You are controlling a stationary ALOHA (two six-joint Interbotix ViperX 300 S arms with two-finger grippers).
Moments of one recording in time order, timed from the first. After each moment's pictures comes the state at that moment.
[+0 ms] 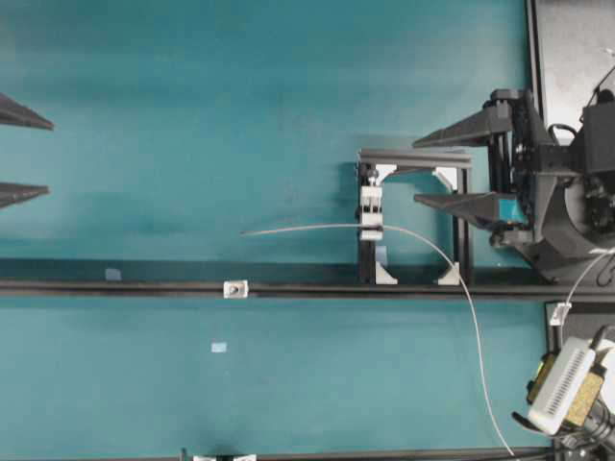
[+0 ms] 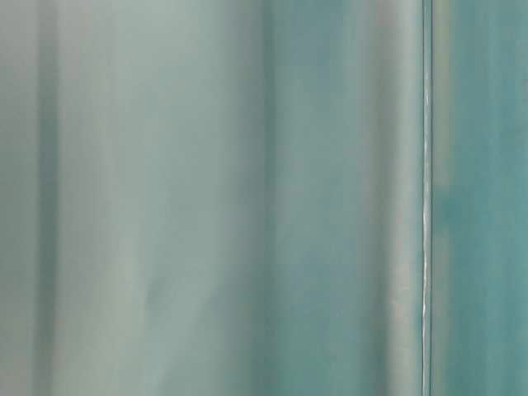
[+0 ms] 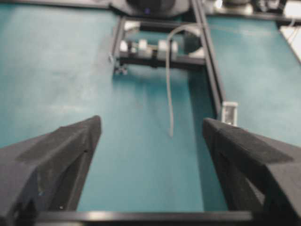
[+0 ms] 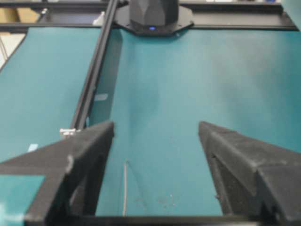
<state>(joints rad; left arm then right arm) 0.00 -0.82 1.30 -0.03 -0.35 -0.03 0.00 -0.95 1.33 0.00 -0.31 0.15</state>
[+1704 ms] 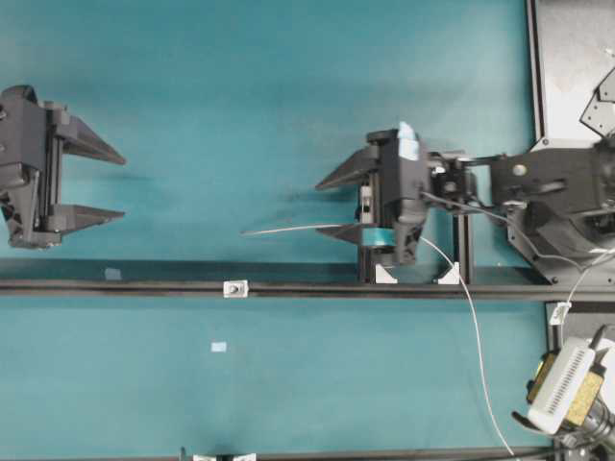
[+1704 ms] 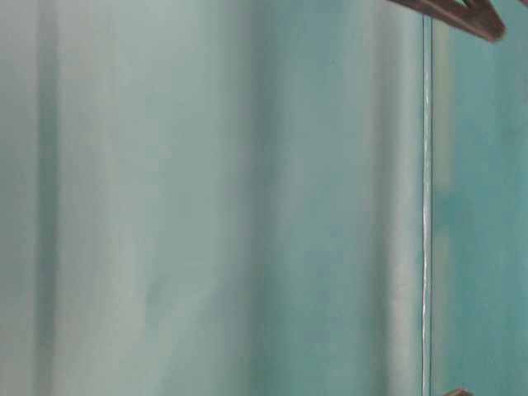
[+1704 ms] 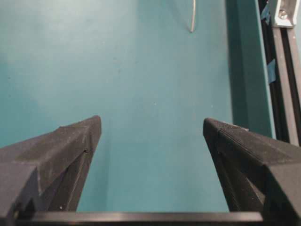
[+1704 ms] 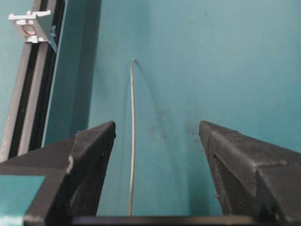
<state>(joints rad) 0.00 -0.25 1.14 -0.04 -0.35 -0.03 0.04 -0.14 1.07 0.00 -0.35 0.21</state>
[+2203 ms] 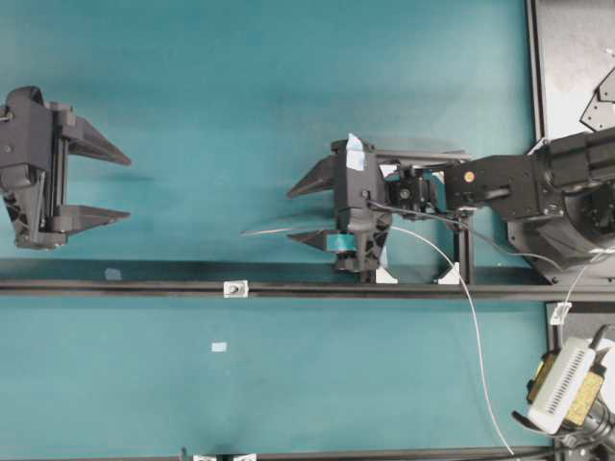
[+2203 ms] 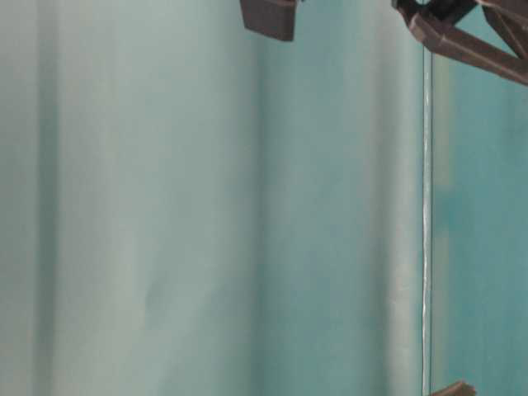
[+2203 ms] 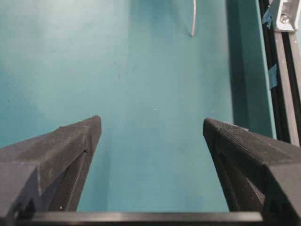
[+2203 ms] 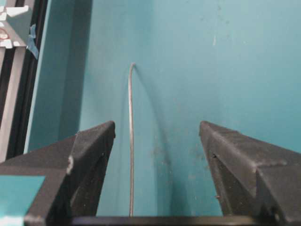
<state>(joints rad) 0.00 -0.23 1.13 -0.04 -0.37 -0.03 0.04 0.03 0.95 0.00 -0.36 0.21</state>
